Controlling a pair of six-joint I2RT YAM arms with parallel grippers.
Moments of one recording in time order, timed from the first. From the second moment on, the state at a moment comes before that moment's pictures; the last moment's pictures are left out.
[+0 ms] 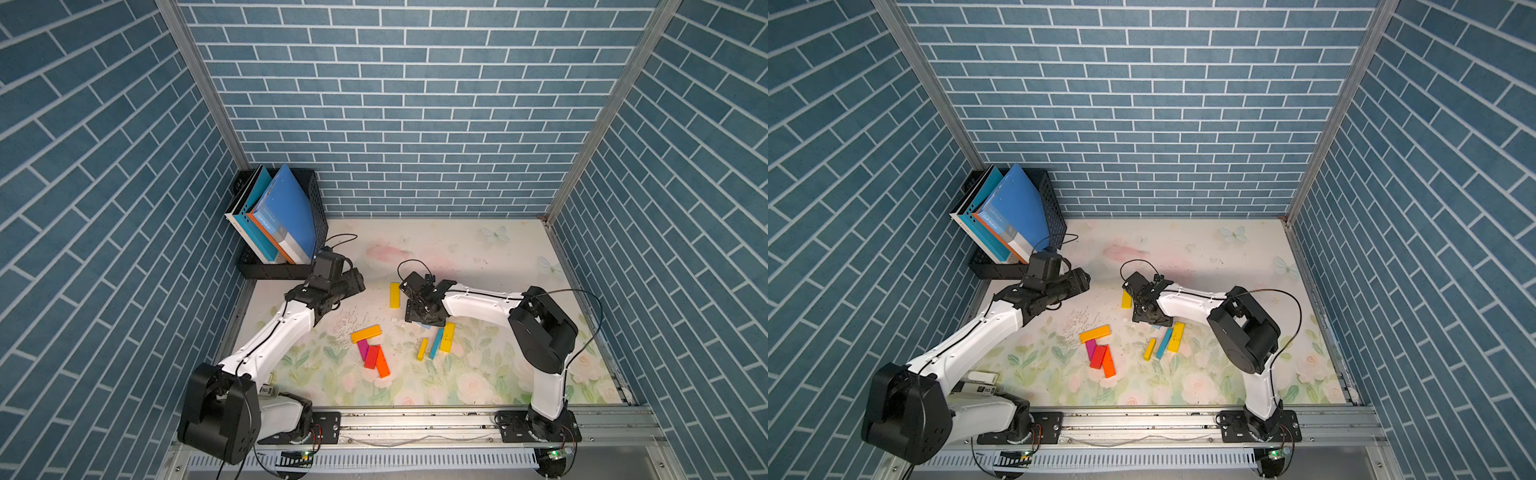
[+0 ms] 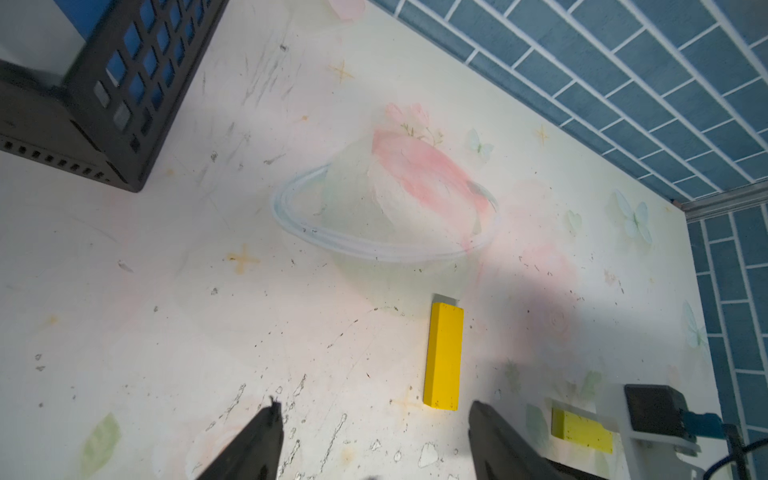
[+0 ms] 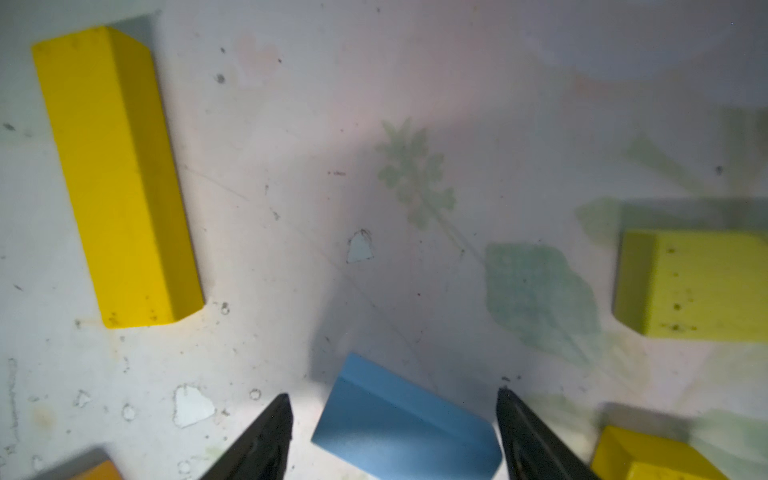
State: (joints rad) left arm -0.33 1.28 0.87 -0.37 -0.01 -0.64; right arm 0.91 1.93 1.29 -0.63 0.16 0.95
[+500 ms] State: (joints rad) left arm -0.33 1.31 0.84 -0.35 0.04 -0.61; right arm 0.91 1.93 1.26 -0.65 0.18 0.99
